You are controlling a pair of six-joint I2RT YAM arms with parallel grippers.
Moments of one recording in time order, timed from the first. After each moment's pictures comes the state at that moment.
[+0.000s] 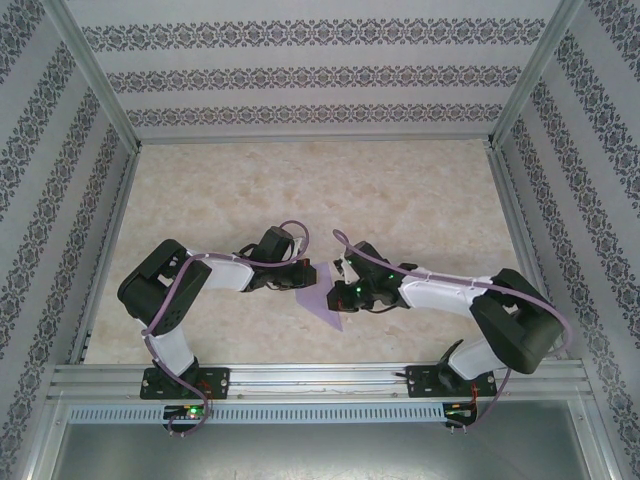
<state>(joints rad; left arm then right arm) -0.59 1.77 0.73 0.17 0.48 -0.72 0.76 1.48 0.63 -0.16 -0.47 0.74</state>
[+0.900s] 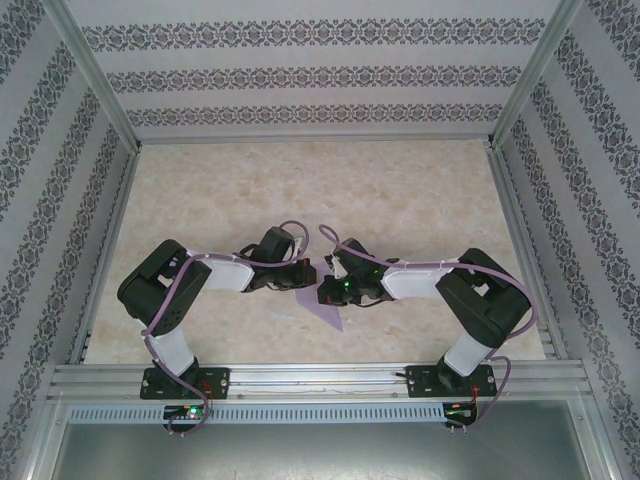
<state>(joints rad) -0.60 1.76 0.73 0.17 0.45 -0.74 0.76 1.65 0.68 -0.04 -0.45 0.76</state>
